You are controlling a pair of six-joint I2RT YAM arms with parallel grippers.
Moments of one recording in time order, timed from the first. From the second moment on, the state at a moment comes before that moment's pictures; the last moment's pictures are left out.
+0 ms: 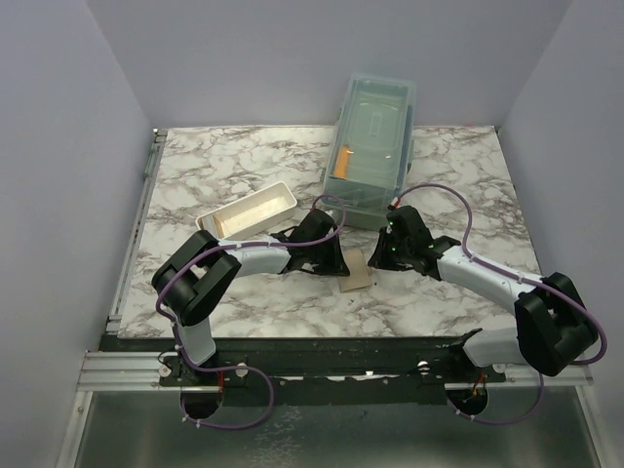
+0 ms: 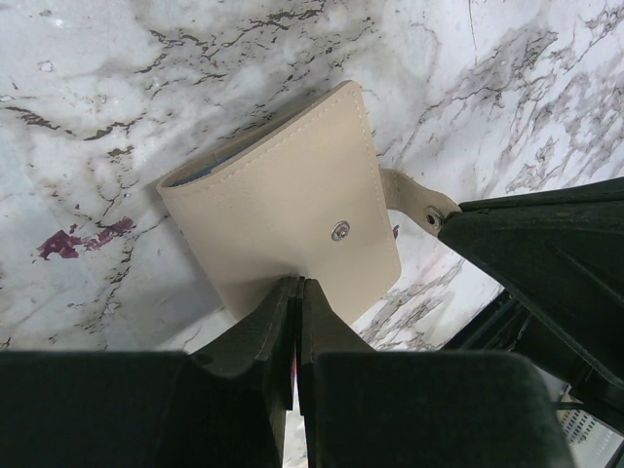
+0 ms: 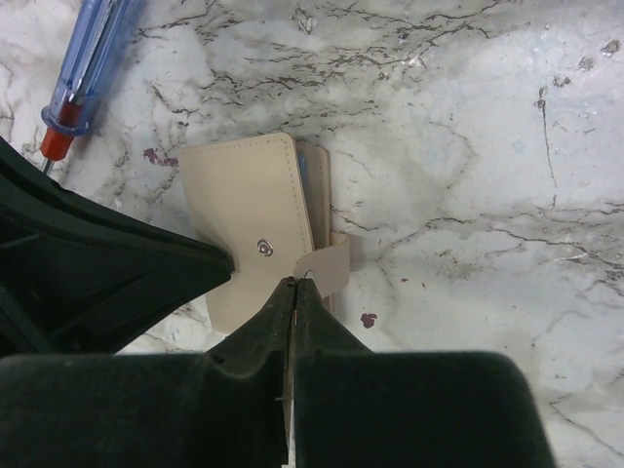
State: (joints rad) left arm -0.79 1.78 0.93 0.03 0.27 -0.83; right arm 0.56 1.35 0.72 -0.26 -0.04 0.61
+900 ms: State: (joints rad) left arm -0.79 1.78 0.93 0.03 0.28 -0.83; right arm 0.57 1.46 0.70 -0.13 -0.16 0.61
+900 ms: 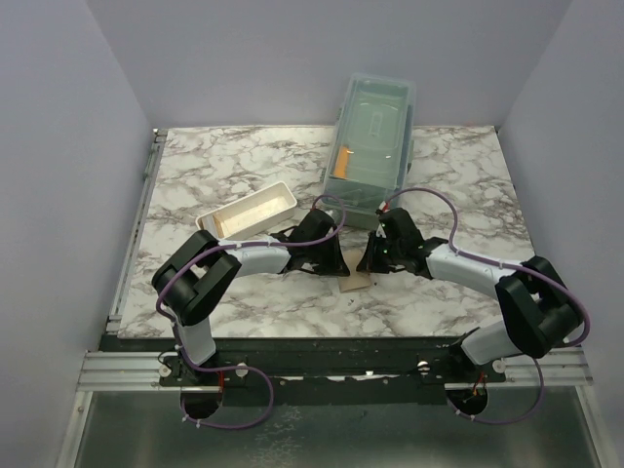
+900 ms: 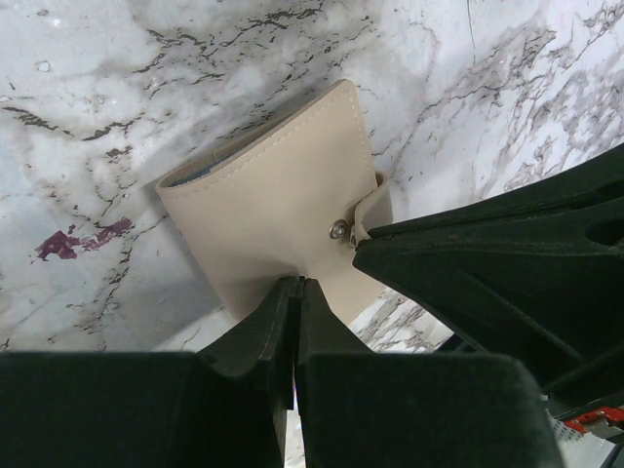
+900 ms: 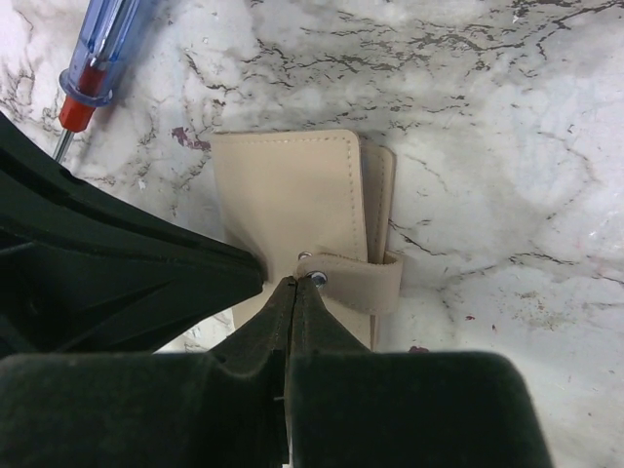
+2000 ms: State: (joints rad) left arm -0.79 1.78 0.93 0.03 0.28 -0.83; right arm 0.58 1.52 0.66 0.04 -0.18 0.64
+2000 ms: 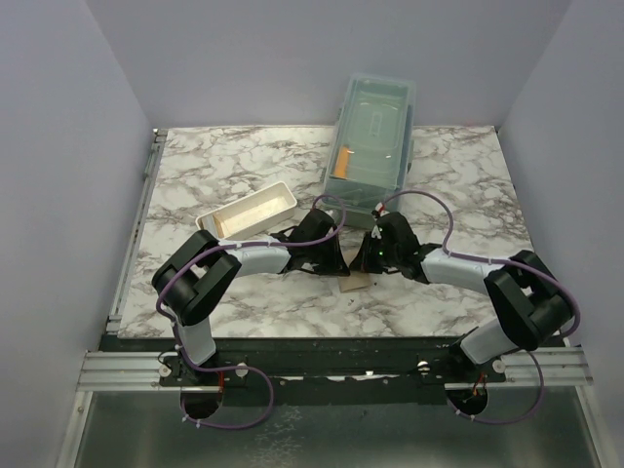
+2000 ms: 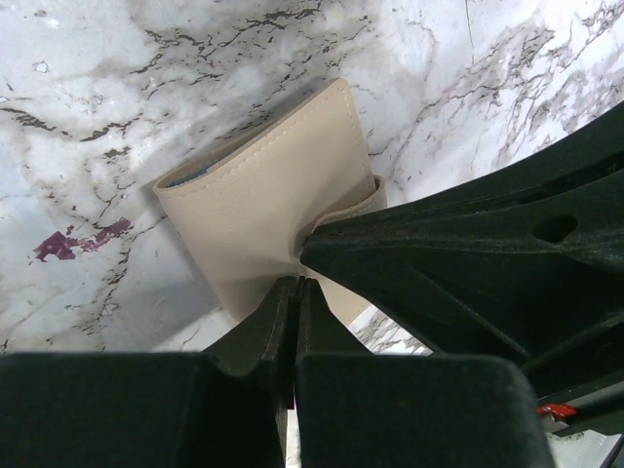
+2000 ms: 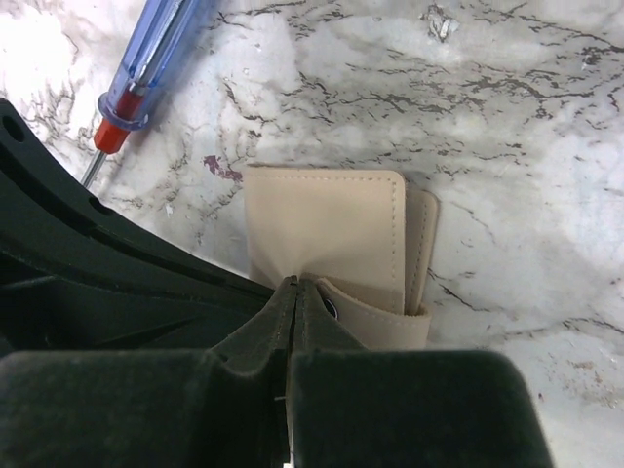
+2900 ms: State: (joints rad) left arm -0.79 1.77 0.92 0.04 0.28 -0.82; right arm 0.32 1.98 0.27 1.30 -0.68 1.15
